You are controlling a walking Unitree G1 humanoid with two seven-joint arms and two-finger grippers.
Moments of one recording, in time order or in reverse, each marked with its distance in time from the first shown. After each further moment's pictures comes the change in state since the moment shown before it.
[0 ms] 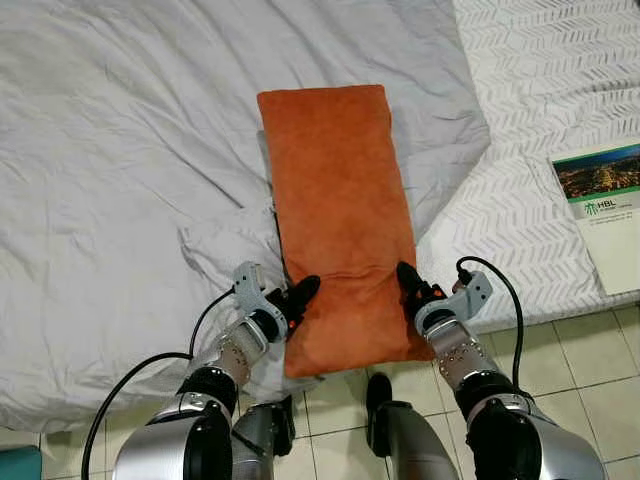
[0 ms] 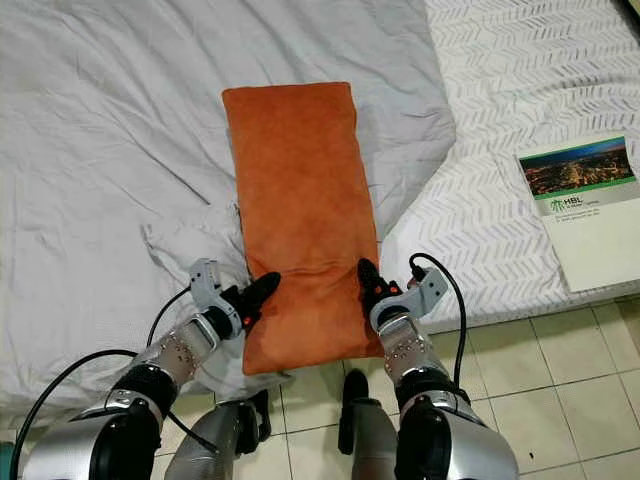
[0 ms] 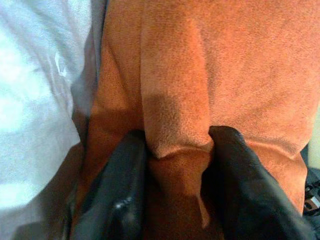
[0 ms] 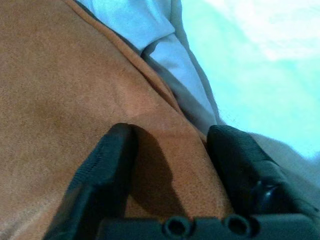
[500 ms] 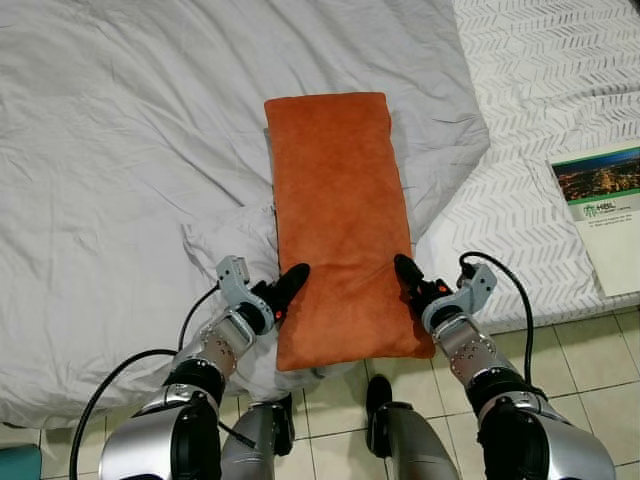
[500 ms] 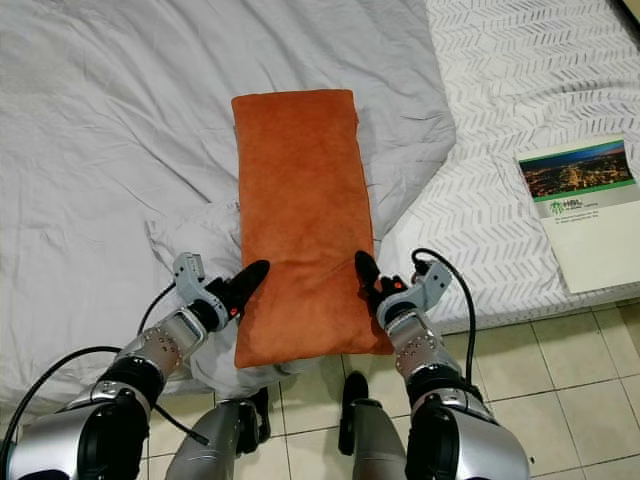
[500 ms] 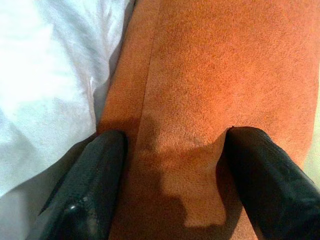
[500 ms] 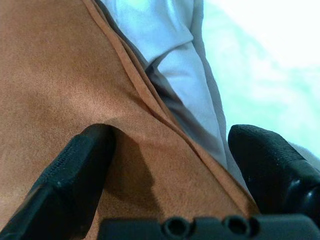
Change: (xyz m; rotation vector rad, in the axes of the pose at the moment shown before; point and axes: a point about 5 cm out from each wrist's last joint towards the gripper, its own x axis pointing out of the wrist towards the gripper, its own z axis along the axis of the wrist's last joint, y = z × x) left arm -0.005 0.006 0.021 -0.076 -0.055 -0.002; right arm -0.001 -0.003 0.017 -0.069 0.010 0.056
